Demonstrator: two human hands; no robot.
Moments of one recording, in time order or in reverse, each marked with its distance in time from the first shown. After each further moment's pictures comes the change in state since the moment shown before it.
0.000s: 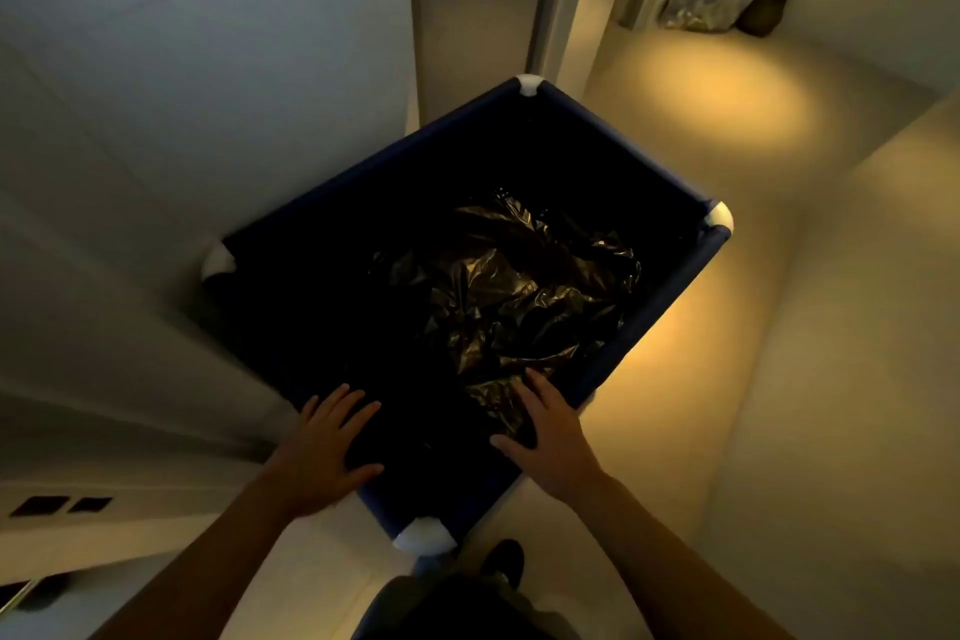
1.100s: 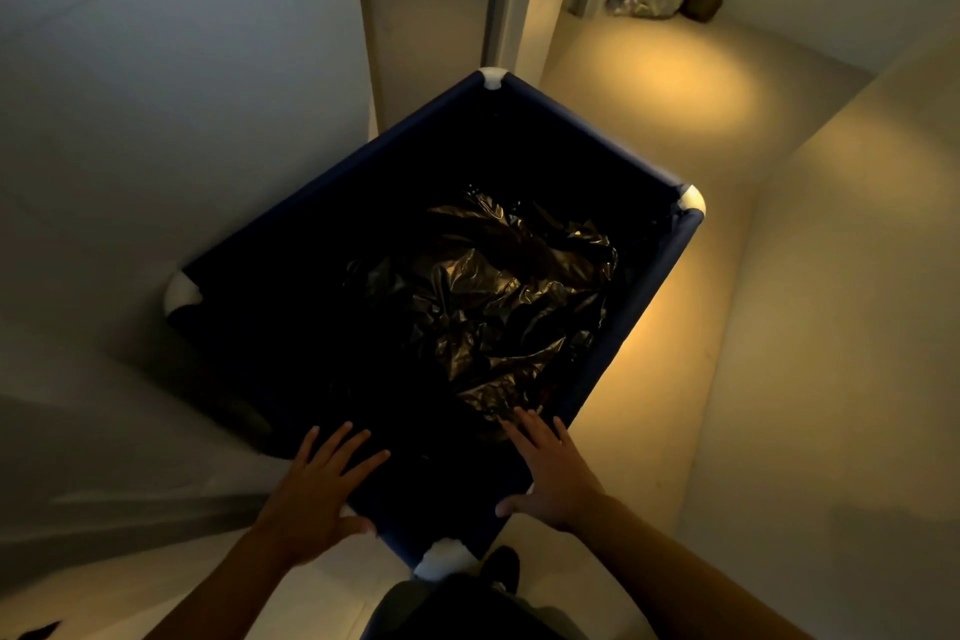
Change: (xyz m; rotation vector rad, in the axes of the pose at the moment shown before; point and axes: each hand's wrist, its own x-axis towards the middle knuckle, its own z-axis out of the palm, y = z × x) left_hand 0.014 -0.019 0.018 0.141 -0.222 0.172; right_hand 0.002 0.025 0.031 -0.336 -0.308 0.004
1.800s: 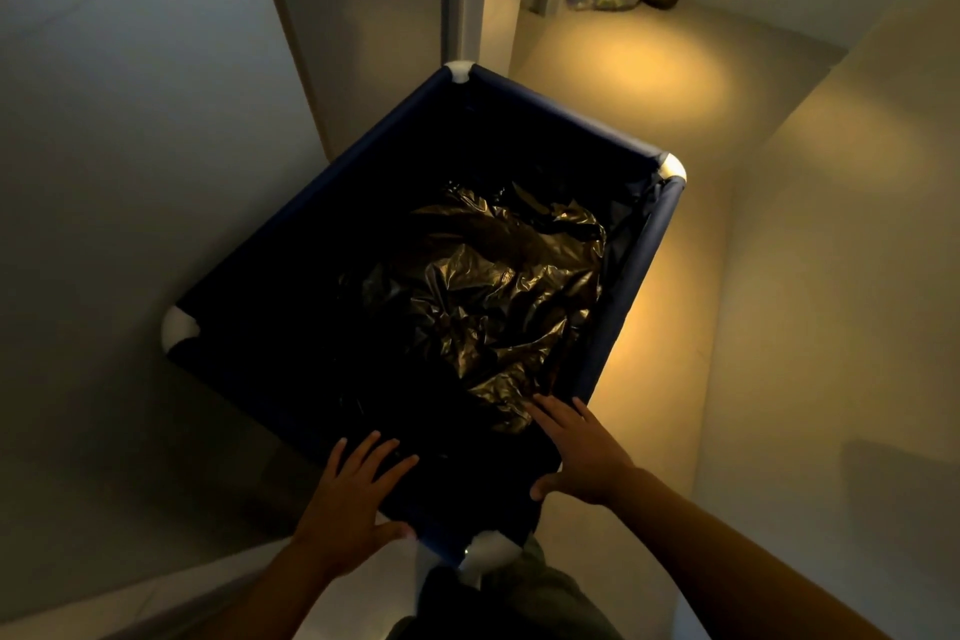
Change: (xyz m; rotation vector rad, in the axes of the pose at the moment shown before) left_hand 0.016 0.010 0.026 -0.063 -0.018 0.008; right_hand -0.003 0.016 0.002 -0.010 0.040 0.071
